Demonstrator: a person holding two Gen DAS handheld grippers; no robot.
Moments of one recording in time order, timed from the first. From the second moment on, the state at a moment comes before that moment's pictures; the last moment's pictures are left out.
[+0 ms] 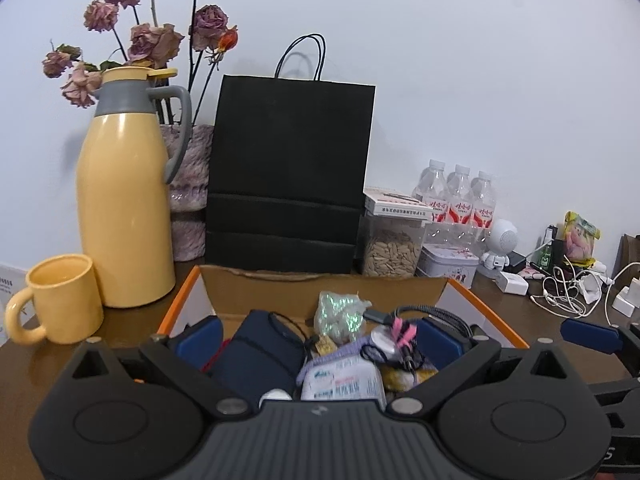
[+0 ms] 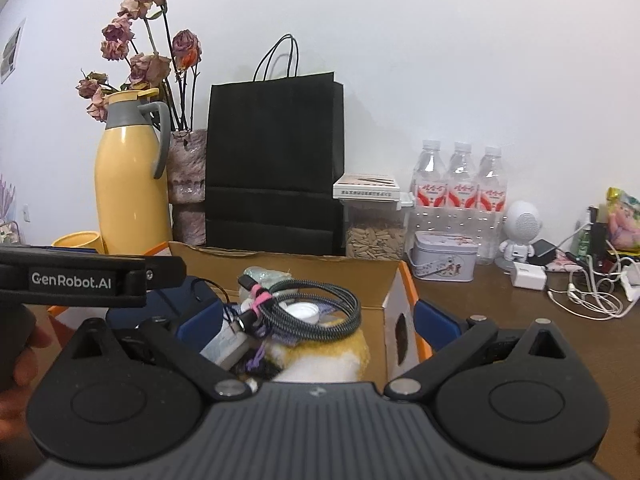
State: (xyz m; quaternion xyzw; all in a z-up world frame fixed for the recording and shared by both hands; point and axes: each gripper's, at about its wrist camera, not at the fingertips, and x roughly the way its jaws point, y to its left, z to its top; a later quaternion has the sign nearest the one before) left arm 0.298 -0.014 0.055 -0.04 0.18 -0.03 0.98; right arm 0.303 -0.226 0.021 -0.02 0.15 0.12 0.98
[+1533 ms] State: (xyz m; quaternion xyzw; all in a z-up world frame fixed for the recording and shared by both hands) left arm 0.267 -0.077 -0.017 0.00 0.32 -0.03 0.95; right arm 0.252 -0.288 -0.025 -0.01 0.26 0.05 0.97
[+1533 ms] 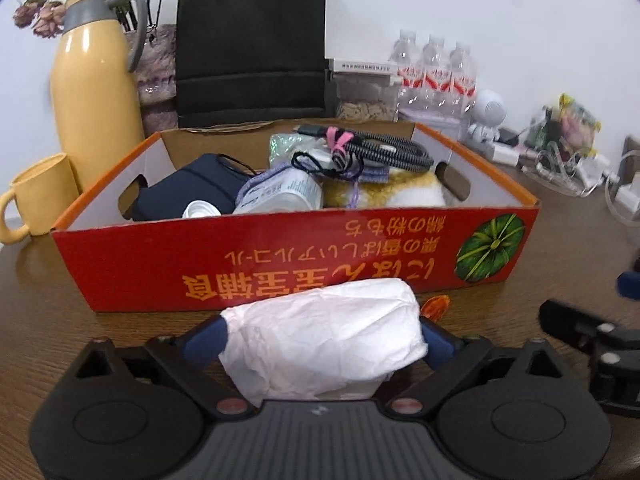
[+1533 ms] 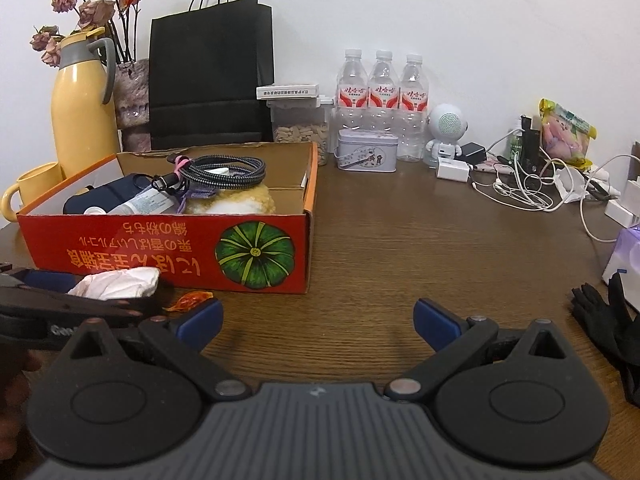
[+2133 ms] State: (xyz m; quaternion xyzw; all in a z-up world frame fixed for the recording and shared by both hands) left arm 0.224 0.001 -0.003 -0.06 0.28 -0.03 0.96; right arm 0.258 -0.261 -0.031 -0.02 0.26 0.12 0.96
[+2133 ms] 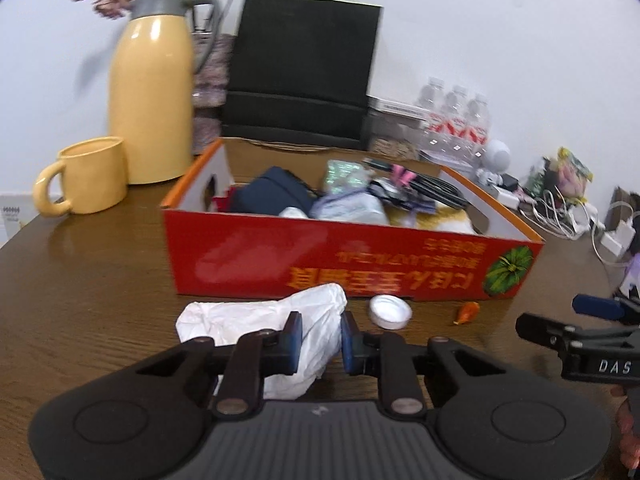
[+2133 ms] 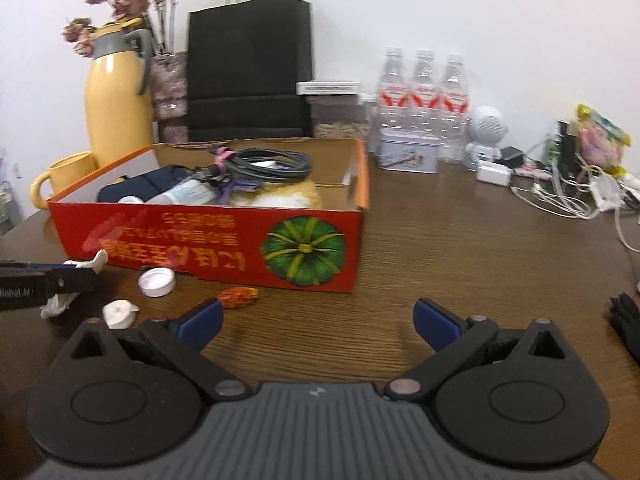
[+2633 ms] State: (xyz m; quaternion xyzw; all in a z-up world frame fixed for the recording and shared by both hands) left arm 0.216 0.011 0.002 -0.07 0.27 -0.04 0.96; right arm 0.293 -0.213 -0.038 -0.02 0.32 0.13 0.94
